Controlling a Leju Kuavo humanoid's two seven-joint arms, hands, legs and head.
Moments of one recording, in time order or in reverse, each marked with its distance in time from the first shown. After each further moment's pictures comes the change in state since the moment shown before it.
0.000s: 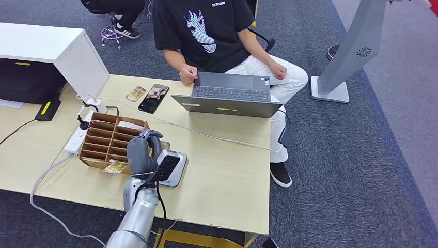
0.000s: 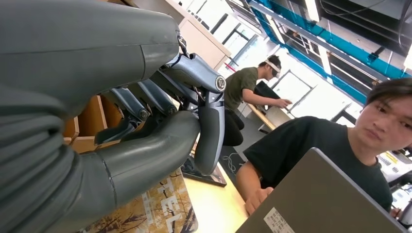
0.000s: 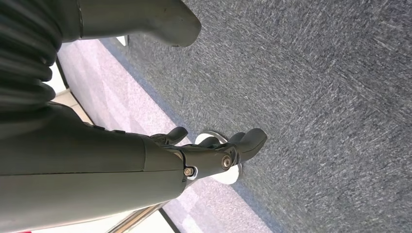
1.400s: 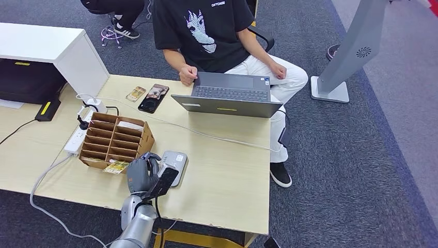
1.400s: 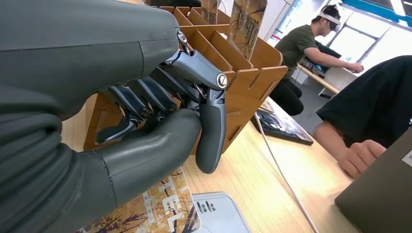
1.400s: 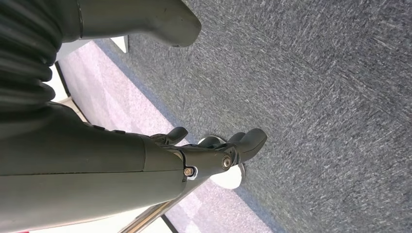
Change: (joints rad) left arm -0.002 -0.012 0.313 0.174 -0.223 0.001 0.000; right arm 0.000 -0.004 0.000 -0.003 -0.034 -0.006 -0.004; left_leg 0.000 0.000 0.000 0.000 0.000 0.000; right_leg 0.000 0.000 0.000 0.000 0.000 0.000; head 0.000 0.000
